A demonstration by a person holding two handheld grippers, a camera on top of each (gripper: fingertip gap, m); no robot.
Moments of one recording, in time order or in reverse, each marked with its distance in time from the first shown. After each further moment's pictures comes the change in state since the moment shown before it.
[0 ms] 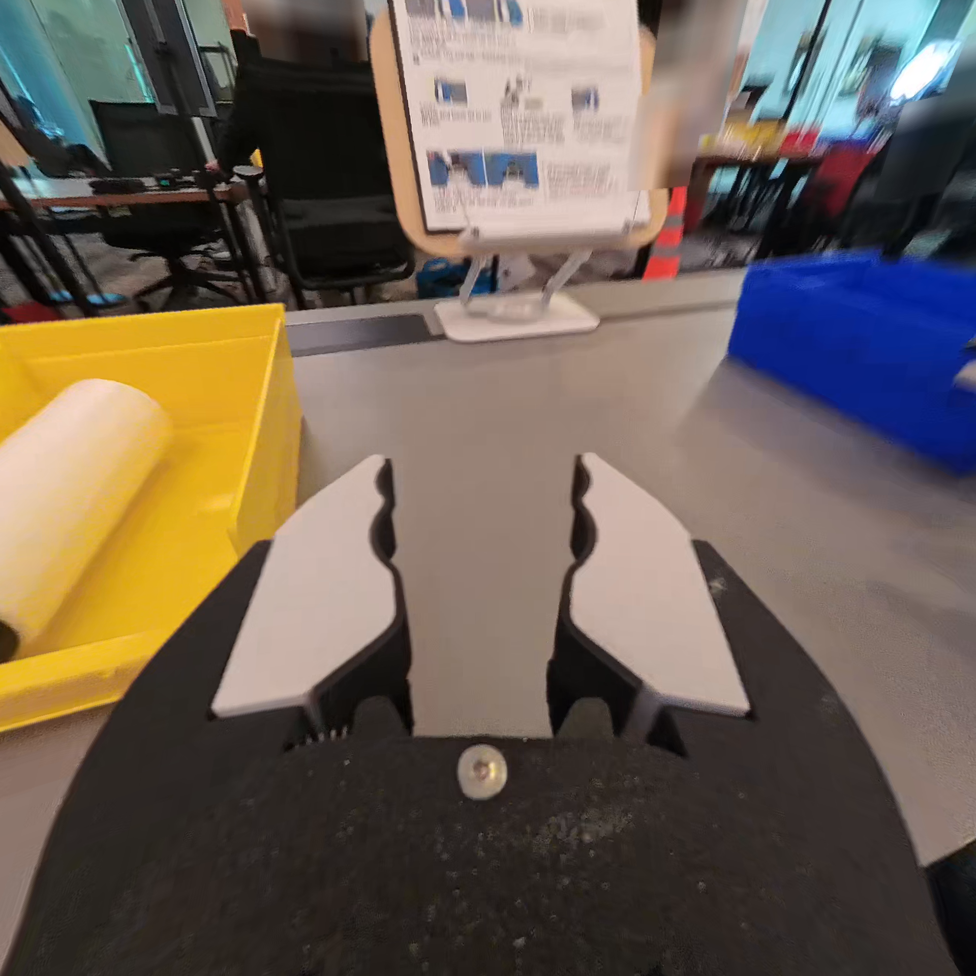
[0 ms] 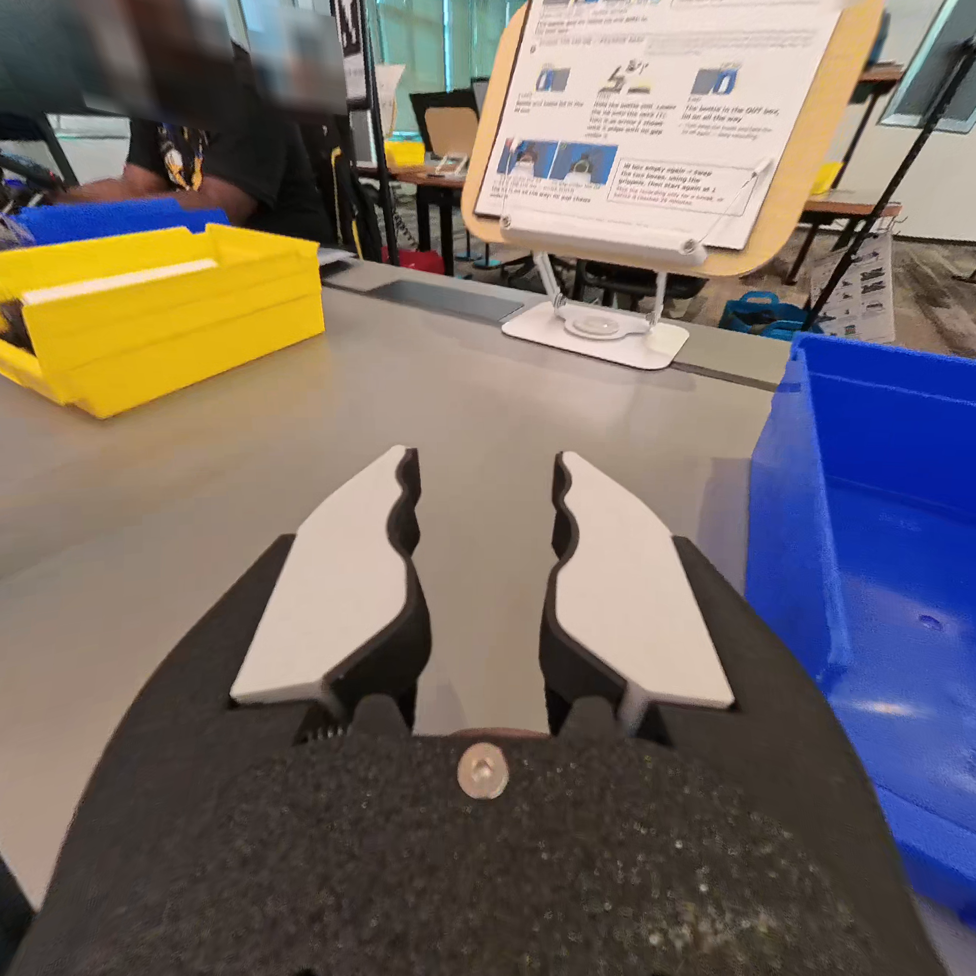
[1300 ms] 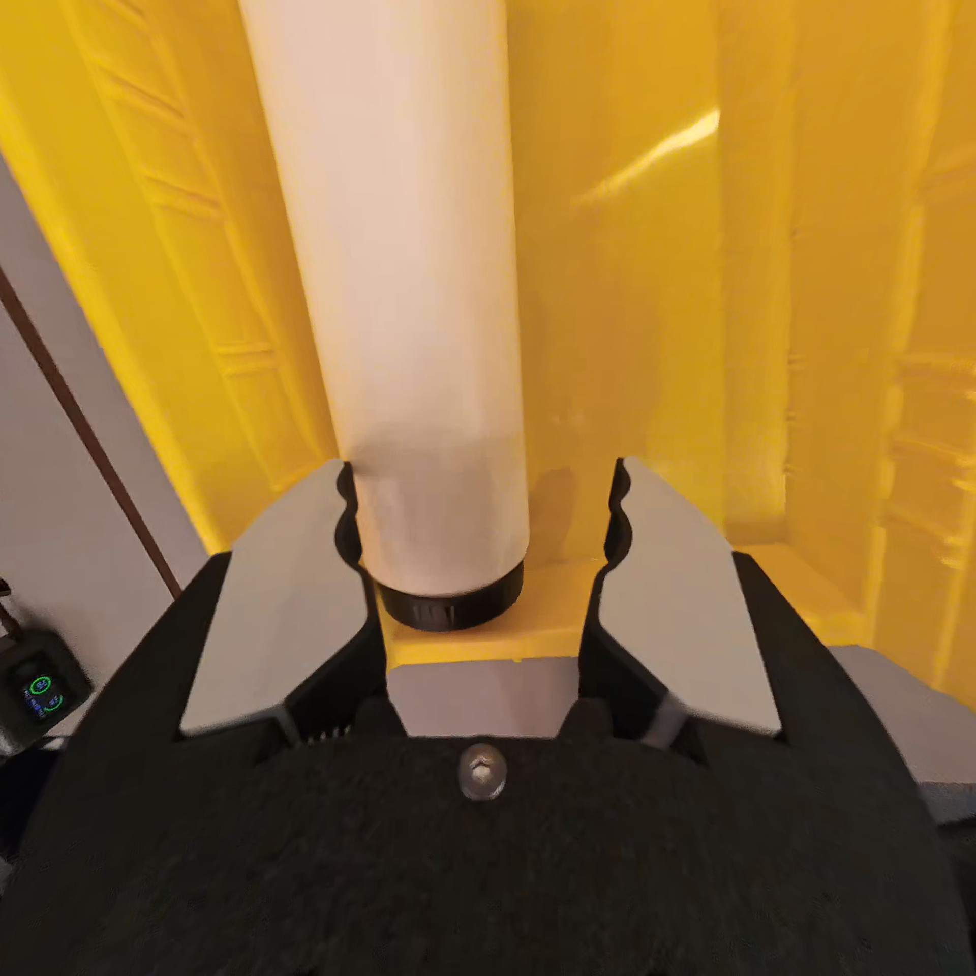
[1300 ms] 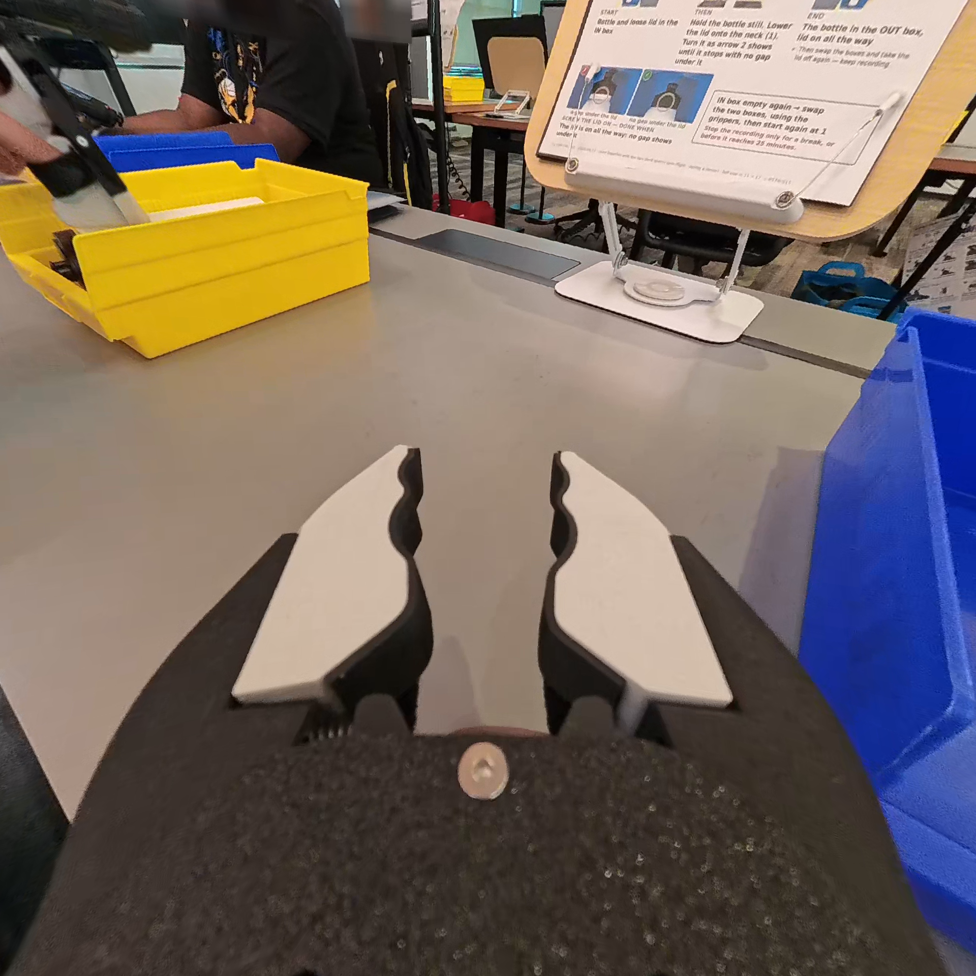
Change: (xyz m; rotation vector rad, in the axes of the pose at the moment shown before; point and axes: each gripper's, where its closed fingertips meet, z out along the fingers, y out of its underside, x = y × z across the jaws) left arm -0.250 0.075 0.046 -1.235 -0.165 0.058; right arm -0.019 0.017 0.007 -0.084 -0.110 -0.030
